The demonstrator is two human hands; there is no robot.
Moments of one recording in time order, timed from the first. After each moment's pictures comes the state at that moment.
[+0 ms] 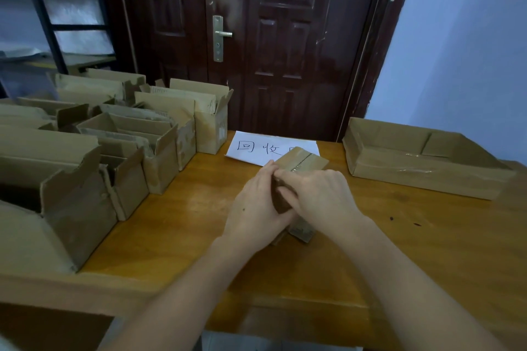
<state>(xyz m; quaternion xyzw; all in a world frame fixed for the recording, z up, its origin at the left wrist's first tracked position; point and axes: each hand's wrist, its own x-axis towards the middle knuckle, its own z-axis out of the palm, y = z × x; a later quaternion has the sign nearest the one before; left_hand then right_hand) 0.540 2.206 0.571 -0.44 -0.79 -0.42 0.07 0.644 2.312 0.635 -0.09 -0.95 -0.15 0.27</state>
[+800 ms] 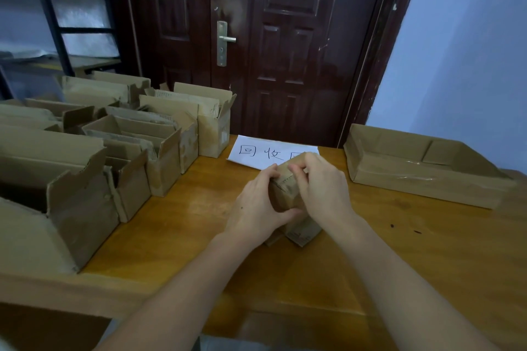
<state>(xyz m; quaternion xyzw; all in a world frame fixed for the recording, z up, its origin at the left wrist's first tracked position) 0.526 2.218 0.567 -0.41 -0.81 -0.43 0.05 0.623 2.321 0.636 -0.24 -0.91 0.07 0.33</state>
